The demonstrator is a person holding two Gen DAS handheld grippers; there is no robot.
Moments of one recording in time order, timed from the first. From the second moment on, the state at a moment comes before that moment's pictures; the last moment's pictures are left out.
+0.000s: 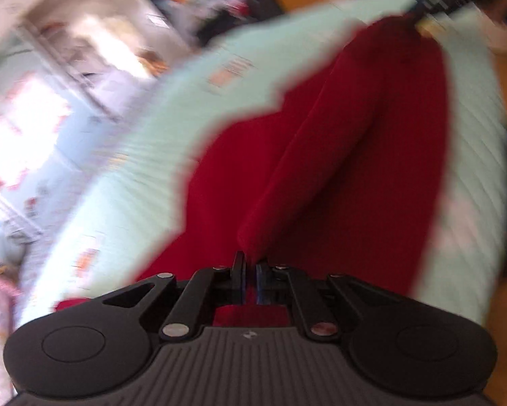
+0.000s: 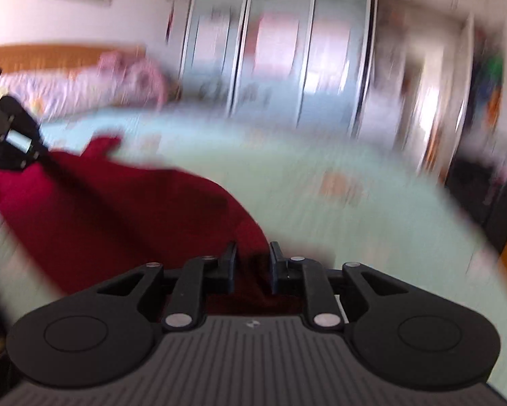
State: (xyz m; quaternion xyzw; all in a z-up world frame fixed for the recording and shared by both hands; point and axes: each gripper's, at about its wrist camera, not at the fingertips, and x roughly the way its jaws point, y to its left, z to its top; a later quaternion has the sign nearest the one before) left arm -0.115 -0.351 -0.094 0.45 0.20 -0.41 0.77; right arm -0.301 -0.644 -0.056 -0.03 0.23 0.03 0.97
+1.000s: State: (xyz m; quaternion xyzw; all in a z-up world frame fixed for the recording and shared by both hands) left arm -0.131 -0.343 -0.107 0.39 0.21 -0.38 0.81; right arm -0.300 -0.673 -0.130 0.74 0.20 -0.14 0.62
